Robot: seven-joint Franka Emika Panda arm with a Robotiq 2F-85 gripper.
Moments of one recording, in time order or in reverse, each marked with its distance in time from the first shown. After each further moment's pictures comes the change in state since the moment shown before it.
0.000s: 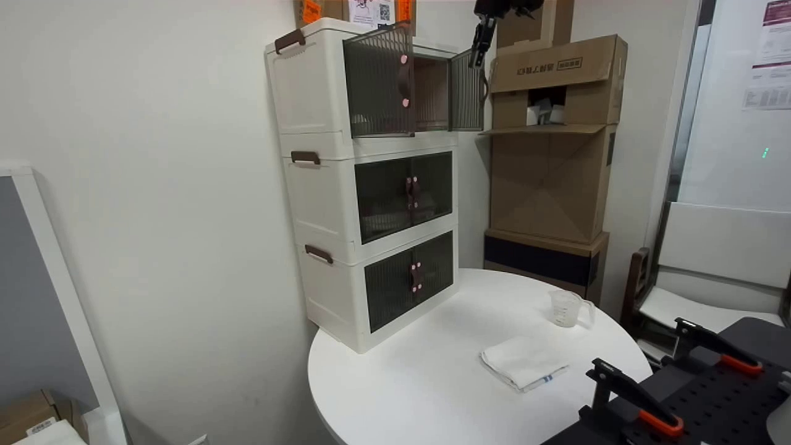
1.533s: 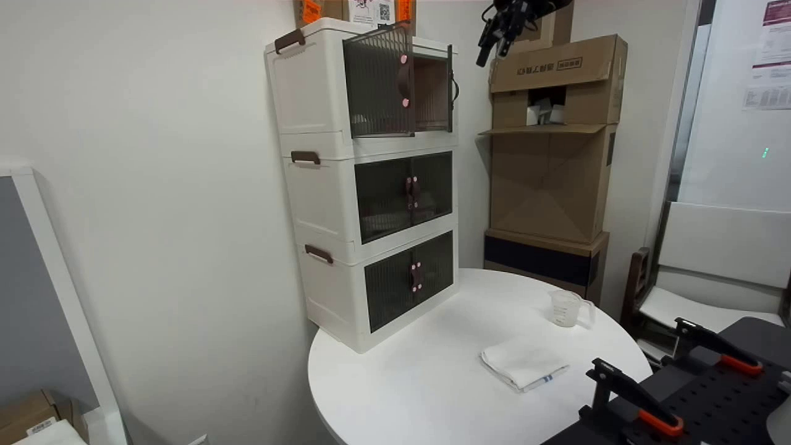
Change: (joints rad) arm -0.033 -0.252 -0.008 -0.335 0.178 -0.128 -0.333
